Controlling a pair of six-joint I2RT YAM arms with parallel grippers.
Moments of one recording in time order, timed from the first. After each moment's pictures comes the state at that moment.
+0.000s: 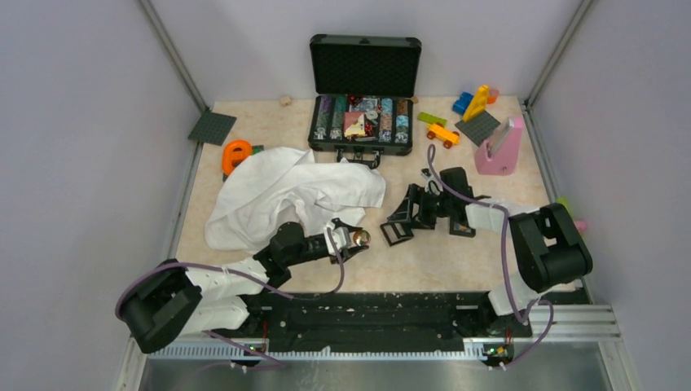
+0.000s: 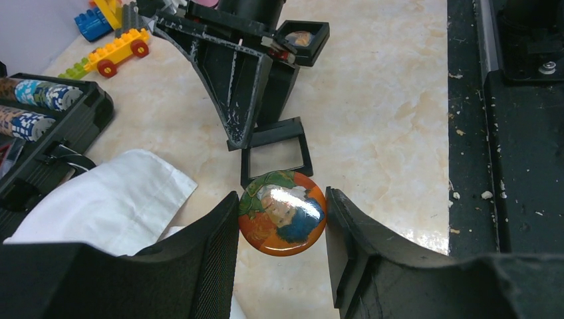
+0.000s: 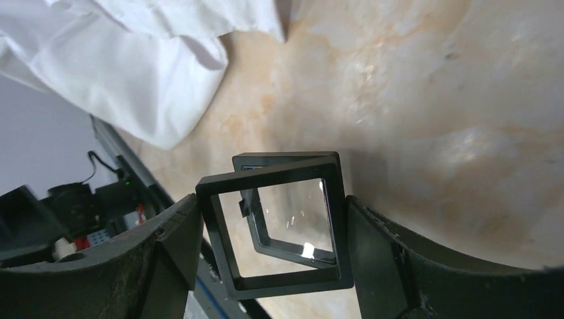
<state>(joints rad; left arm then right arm) -0.83 1.14 0.24 0.83 0.45 0.27 0.31 1.58 0.70 0.01 -0.63 0.54</state>
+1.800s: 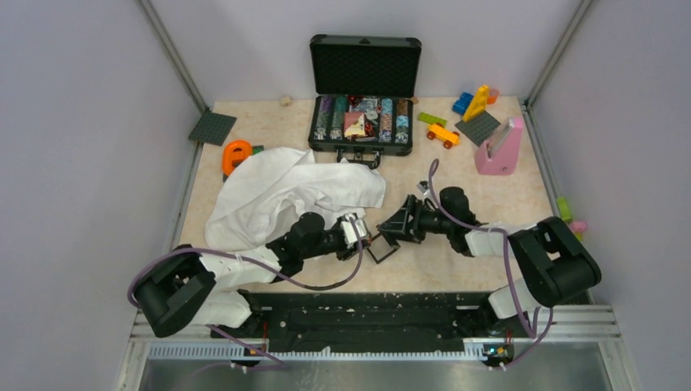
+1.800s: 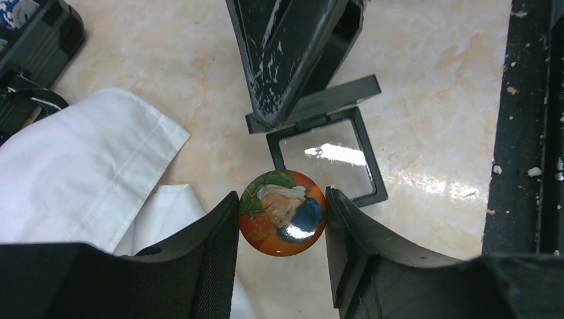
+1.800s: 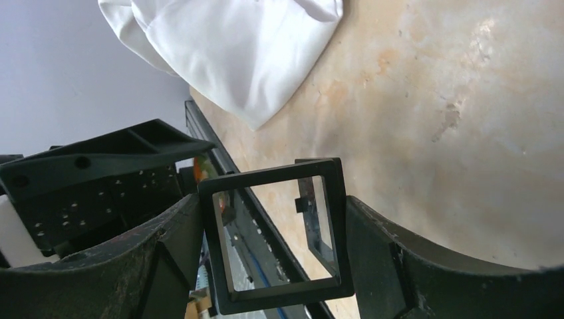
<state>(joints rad) -0.86 1.29 0.40 0.56 0.31 0.30 0.42 1.45 0.42 0.50 -0.72 0.91</state>
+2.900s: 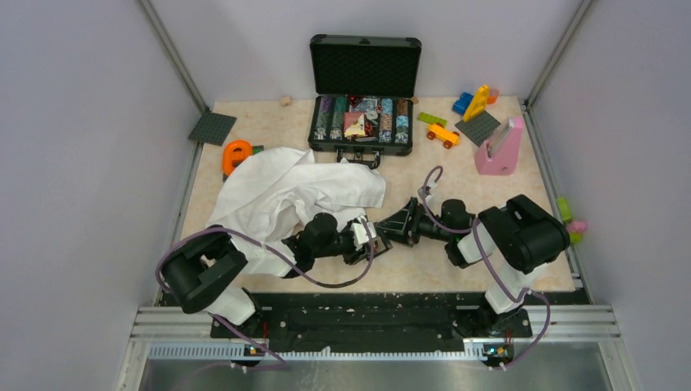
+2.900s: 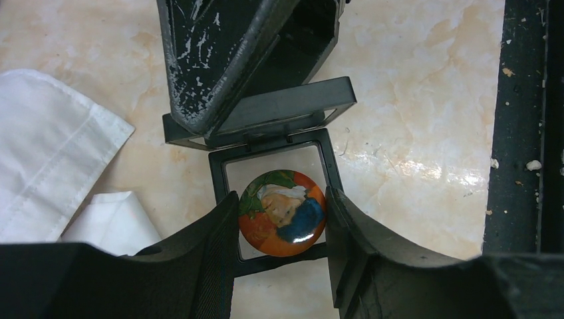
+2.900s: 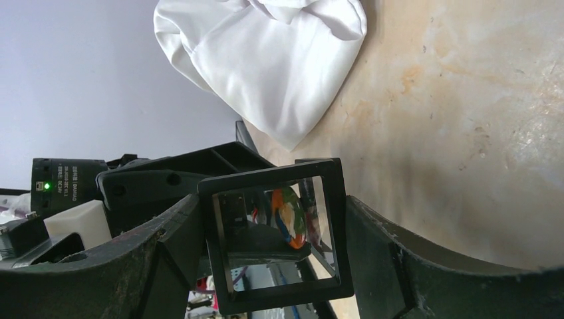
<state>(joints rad) -0.88 1.48 0.43 0.67 0.36 0.26 0.43 1.72 0.29 1.15 -0.72 1.20</state>
